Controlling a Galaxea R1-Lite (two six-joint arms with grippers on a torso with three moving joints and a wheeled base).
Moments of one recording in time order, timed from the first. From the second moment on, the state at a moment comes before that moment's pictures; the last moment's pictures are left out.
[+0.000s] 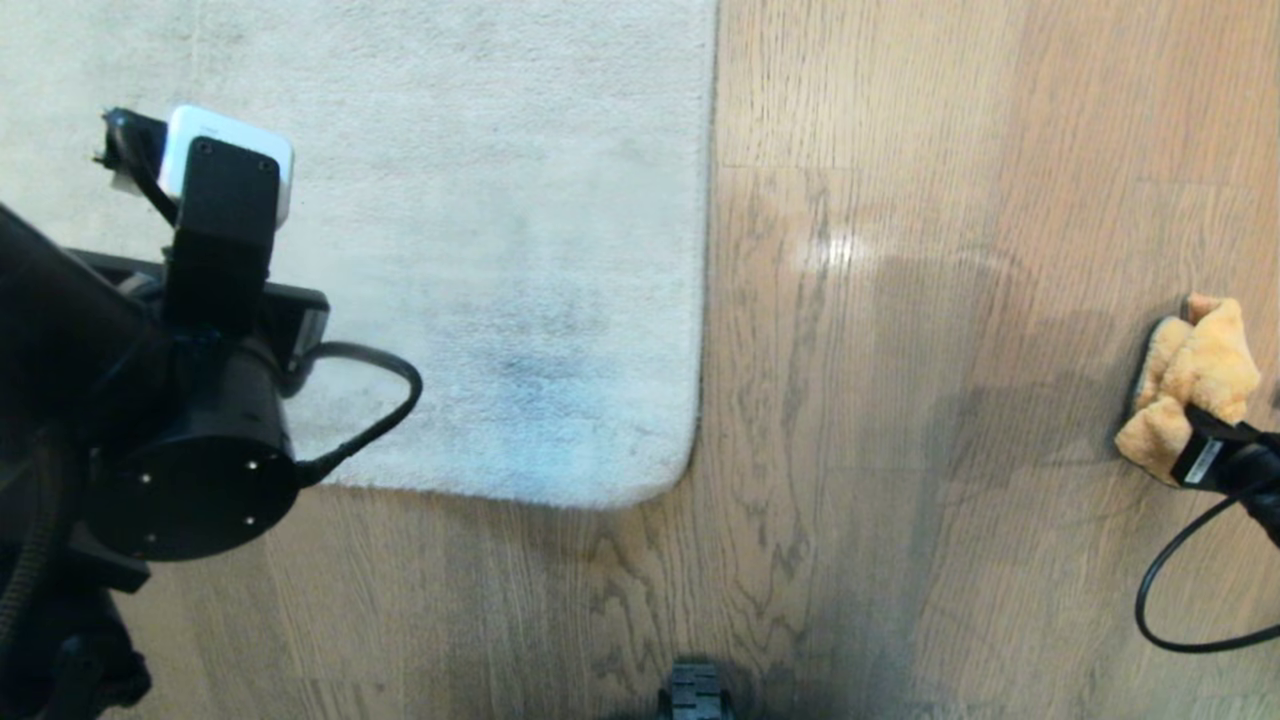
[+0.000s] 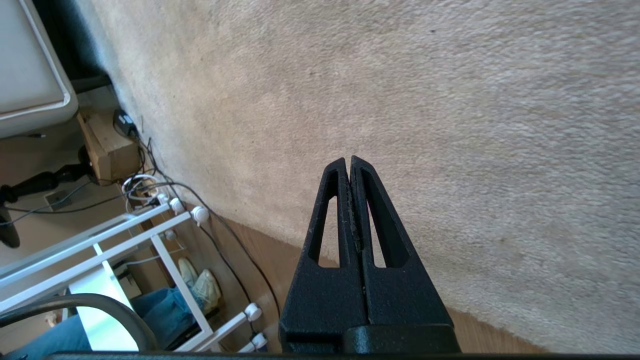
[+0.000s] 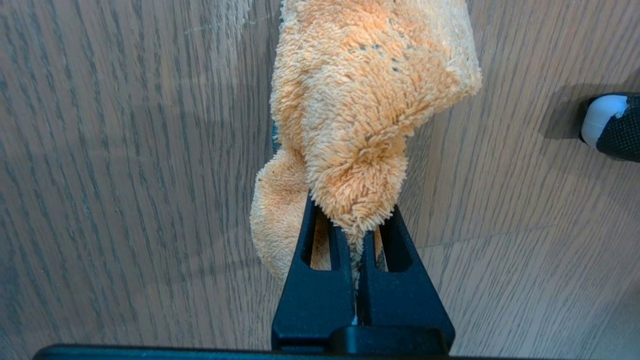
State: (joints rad) left arm -0.64 1.49 -0.65 -1.28 1.25 0.88; right arm -0.36 1.80 -0.26 -1.52 0.04 -0.02
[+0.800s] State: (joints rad) left arm -0.67 1.53 -0.65 -1.33 1.24 0.88; right arm -0.36 1.79 -0.25 -1.52 0.06 -0.03
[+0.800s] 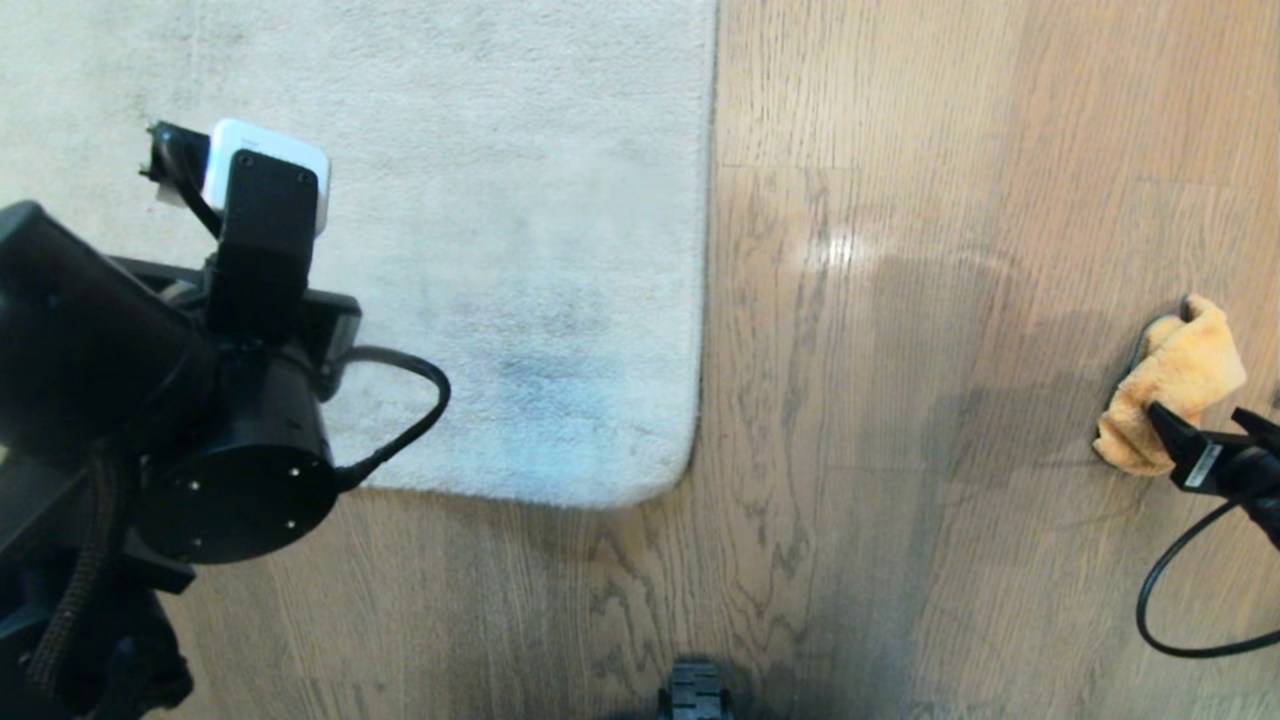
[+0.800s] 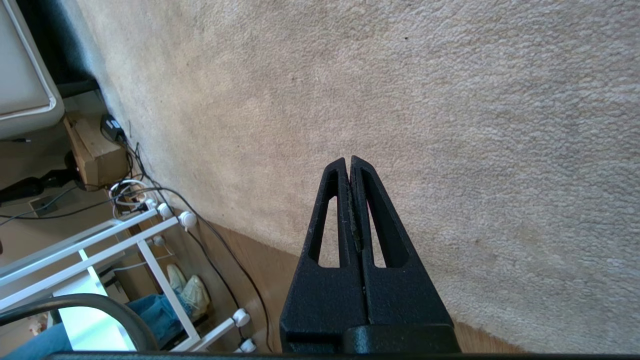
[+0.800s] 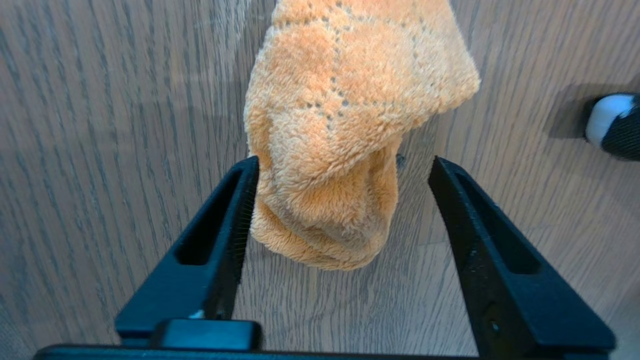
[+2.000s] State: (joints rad) left arm -0.66 1.48 -0.60 -1.35 1.25 0.88; right arm -0.36 1.40 0.00 -1.52 0.15 -0.08
